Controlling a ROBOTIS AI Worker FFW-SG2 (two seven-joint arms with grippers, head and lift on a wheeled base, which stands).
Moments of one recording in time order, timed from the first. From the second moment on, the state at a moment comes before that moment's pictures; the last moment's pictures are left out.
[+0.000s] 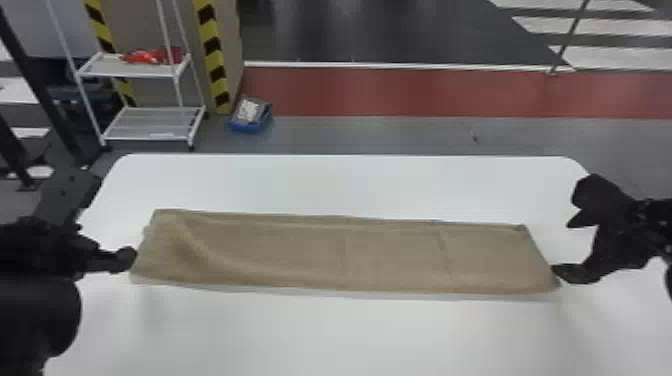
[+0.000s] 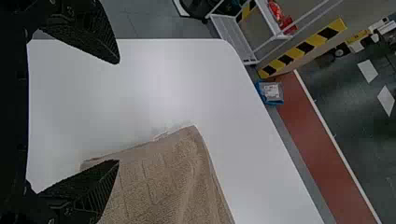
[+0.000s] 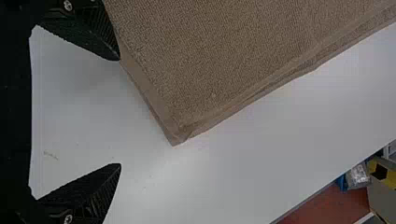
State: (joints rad) left arm -0.06 0.14 0.18 -1.86 -0.79 0.88 -0.77; right arm -0.25 -0.50 -0.11 -1.36 0.73 0.28 1.15
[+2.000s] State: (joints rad) left arm 0.48 0.00 0.43 -2.28 0.15 0.44 -0.41; right arm 0.30 -0.05 -0.44 -2.09 -0.03 0.47 0.59
